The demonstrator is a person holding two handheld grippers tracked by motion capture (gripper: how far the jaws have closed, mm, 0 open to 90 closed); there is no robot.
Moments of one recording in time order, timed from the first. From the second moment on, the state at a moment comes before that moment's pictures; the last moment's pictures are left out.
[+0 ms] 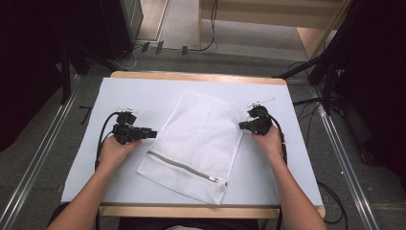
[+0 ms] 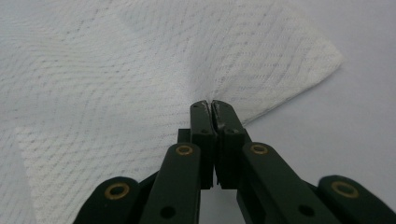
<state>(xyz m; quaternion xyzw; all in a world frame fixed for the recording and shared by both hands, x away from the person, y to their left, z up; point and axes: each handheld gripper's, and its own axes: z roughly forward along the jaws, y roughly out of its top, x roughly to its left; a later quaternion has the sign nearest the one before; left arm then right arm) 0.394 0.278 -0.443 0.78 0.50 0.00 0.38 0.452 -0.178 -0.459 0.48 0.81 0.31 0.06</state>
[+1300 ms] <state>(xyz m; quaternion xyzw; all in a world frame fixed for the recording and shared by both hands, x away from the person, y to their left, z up) 0.509 0.200 -0.456 0.82 0.46 0.00 0.34 0.438 -0.185 -0.460 0.49 0.80 0.34 0.09</state>
